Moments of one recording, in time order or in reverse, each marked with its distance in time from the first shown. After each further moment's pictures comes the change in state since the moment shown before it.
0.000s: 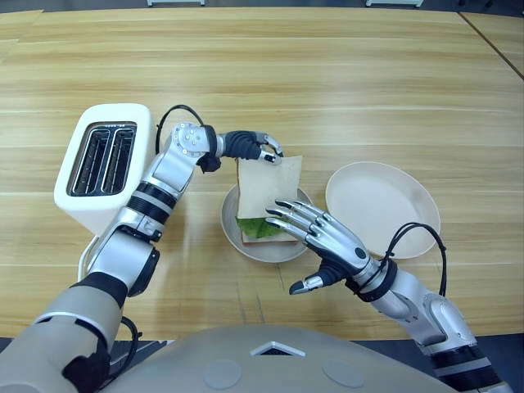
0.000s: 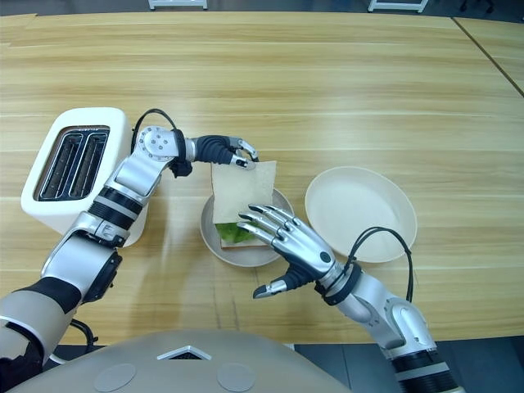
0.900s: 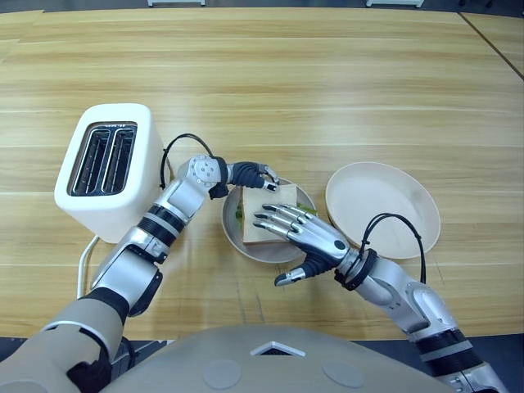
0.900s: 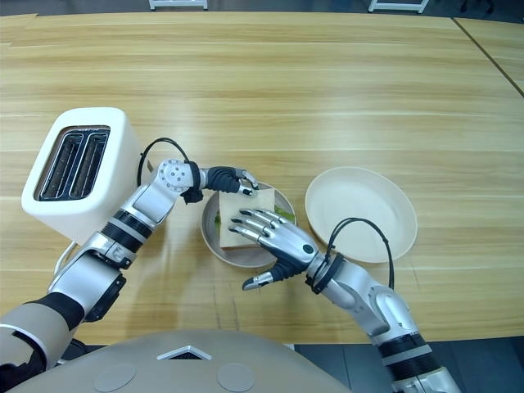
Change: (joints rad) left arm 0.108 -0.033 -0.134 -0.011 0.147 -0.021 0.157; right arm -0.109 0.033 0.114 0.084 -0.037 0.098 0.148
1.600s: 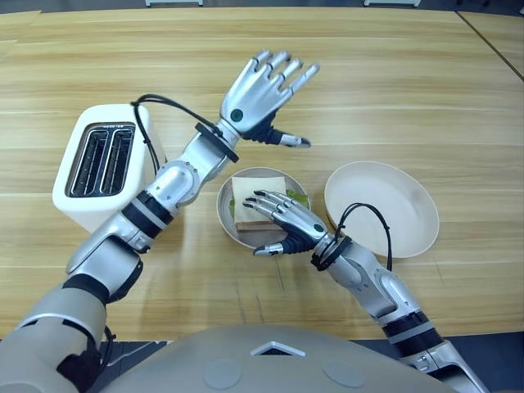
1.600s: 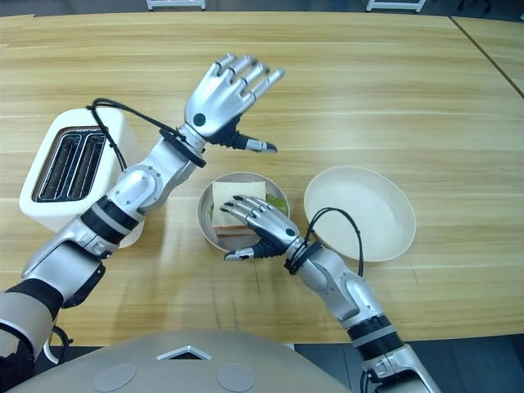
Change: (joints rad) left arm -0.027 0.133 -0.091 -0.417 0.743 -0.126 1.018; right arm -0.096 0.135 0.062 0.028 0.117 0.181 0.015
